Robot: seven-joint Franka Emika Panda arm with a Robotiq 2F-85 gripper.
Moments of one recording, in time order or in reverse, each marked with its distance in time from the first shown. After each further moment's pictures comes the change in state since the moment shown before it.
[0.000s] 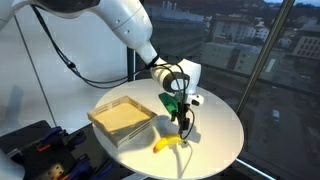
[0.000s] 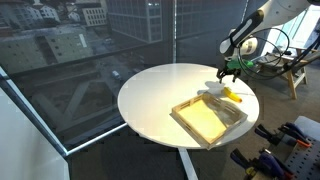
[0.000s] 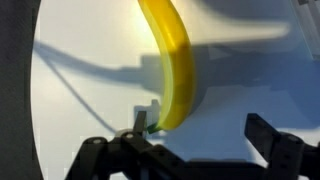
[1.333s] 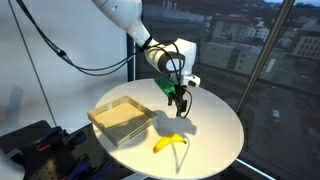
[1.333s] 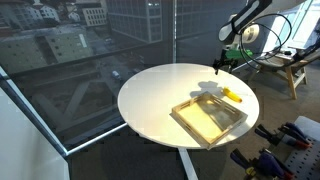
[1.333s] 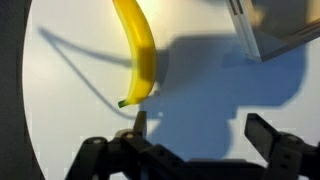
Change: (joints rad) arm 0.040 -0.160 0.023 -0.074 0.000 -0.021 -0.029
